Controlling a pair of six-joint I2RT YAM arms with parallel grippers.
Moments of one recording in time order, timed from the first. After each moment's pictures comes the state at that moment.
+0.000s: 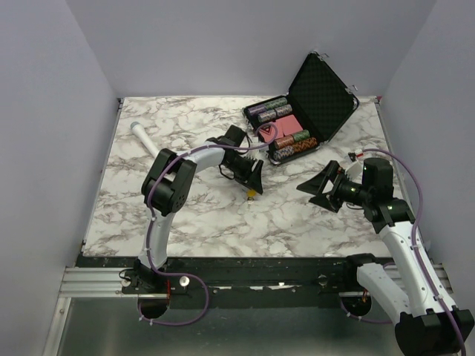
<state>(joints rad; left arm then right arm) -0.53 2.15 1.50 -0.49 0.85 -0.01 0.10 0.79 0.72 -0.57 -0.66 0.79</state>
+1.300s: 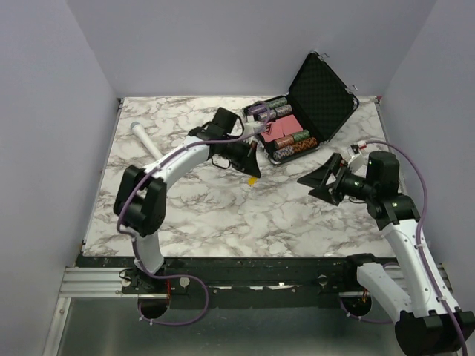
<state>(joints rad) -0.53 1.90 1.47 -0.55 0.85 -0.04 0.10 0.81 0.79 -0.57 -0.70 0.80</state>
